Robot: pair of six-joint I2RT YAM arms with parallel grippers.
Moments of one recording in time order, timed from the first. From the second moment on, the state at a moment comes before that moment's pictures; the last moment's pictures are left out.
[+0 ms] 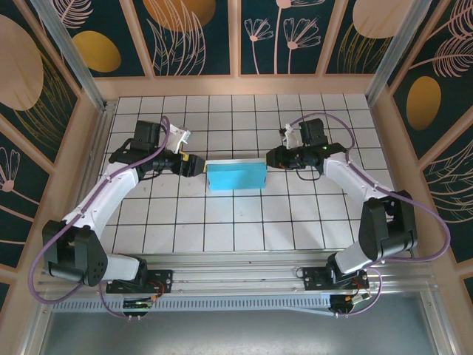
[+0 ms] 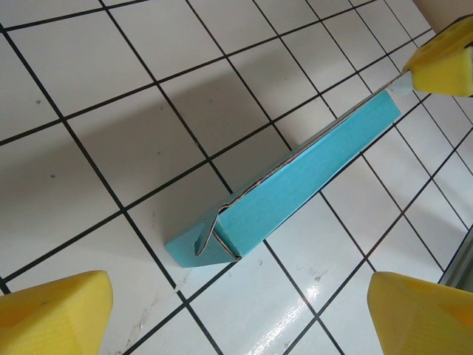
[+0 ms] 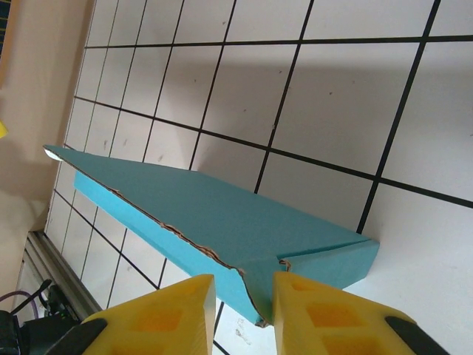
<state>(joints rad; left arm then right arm) -0.25 1.36 1.09 -0.58 0.59 0.00 0.32 1.51 1.08 -0.45 -0.62 0.31</state>
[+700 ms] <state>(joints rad) -0.26 1.39 1.04 -0.49 0.60 -0.05 0.33 1.51 1.08 -0.44 -0.62 0.31</state>
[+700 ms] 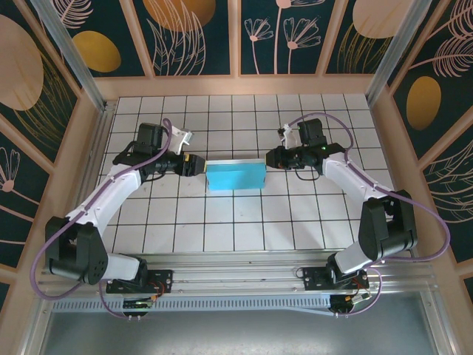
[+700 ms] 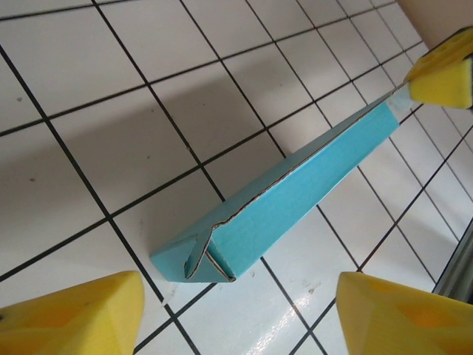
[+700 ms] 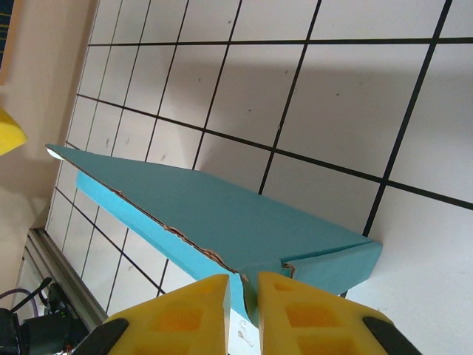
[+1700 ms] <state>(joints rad) -0.28 1.50 1.08 -0.48 0.54 -0.05 0.34 1.51 1.08 -0.44 -0.62 0.33</state>
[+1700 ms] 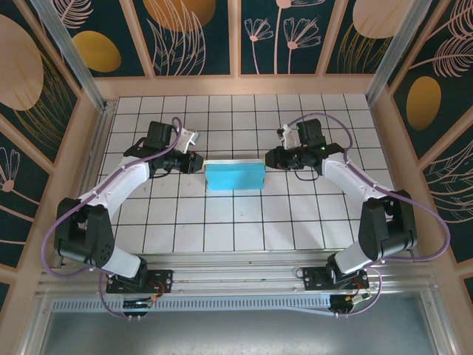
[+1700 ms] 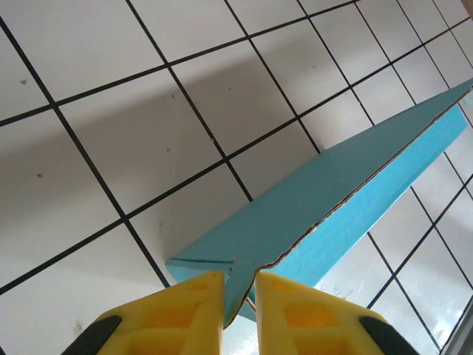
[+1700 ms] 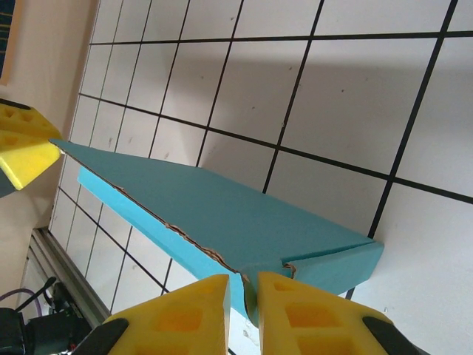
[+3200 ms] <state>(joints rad) -0.28 1.50 1.02 -0.35 0.61 -0.26 0.35 1.51 1.06 -0.39 -0.59 0.43</state>
